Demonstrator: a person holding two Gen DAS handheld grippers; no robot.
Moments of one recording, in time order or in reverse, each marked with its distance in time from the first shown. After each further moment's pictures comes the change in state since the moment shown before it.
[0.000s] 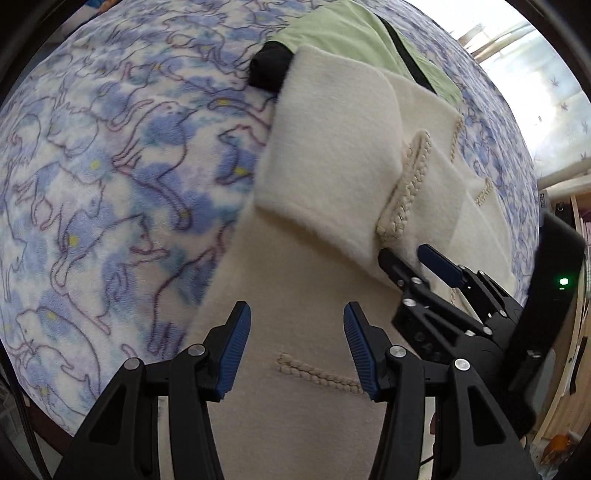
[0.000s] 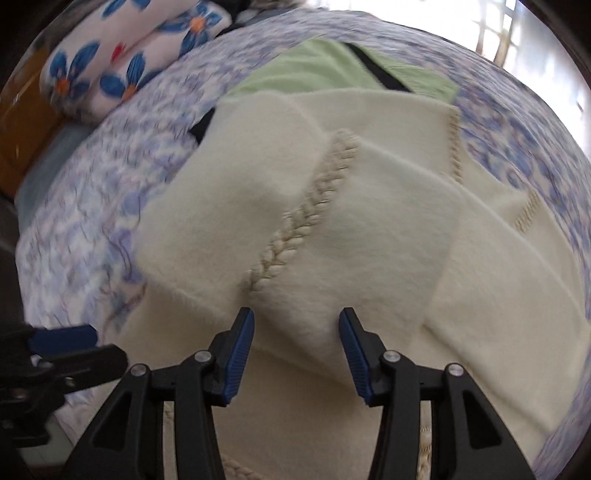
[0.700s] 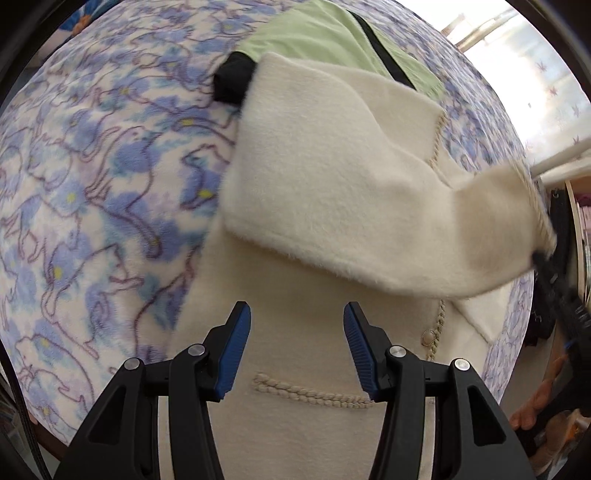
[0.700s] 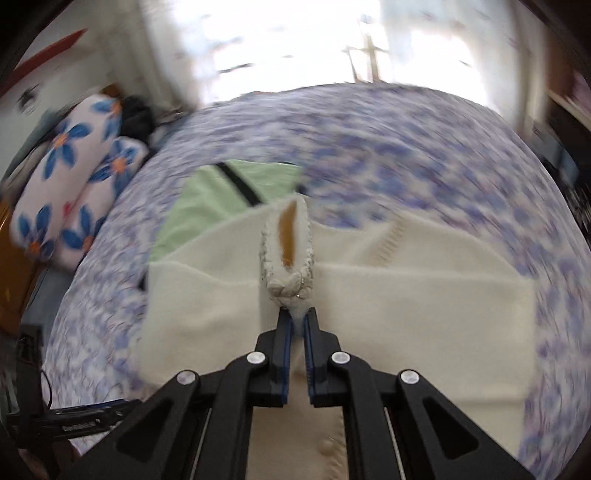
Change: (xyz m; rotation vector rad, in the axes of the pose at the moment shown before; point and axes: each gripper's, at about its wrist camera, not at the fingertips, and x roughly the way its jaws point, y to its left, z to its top) left arm 0.010 -0.044 0.015 0.078 -0.008 0.002; right arm -0.119 -0.138 -0.036 0.482 -0.299 -0.071
